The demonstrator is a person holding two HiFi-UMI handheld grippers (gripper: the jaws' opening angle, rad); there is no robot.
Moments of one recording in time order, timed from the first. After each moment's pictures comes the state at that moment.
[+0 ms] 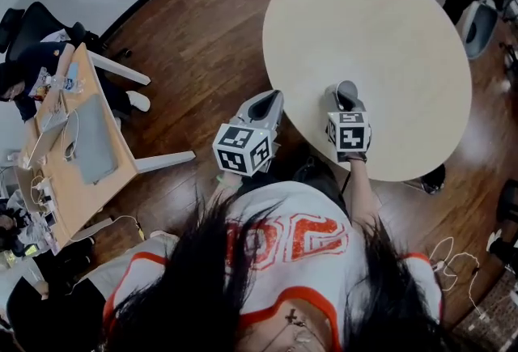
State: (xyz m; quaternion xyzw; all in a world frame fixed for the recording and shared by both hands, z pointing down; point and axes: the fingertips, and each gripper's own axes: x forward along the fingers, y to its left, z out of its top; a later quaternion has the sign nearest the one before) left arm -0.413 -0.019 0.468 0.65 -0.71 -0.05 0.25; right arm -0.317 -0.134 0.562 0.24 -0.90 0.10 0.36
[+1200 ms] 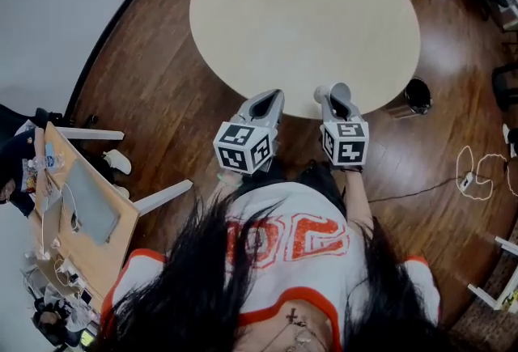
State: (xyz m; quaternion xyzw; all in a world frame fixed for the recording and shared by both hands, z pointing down) left arm -0.284 -0.021 0.470 0.79 -0.55 -0.01 0.27; right arm -0.169 -0.059 0.526 0.42 -0.85 0.17 0.28
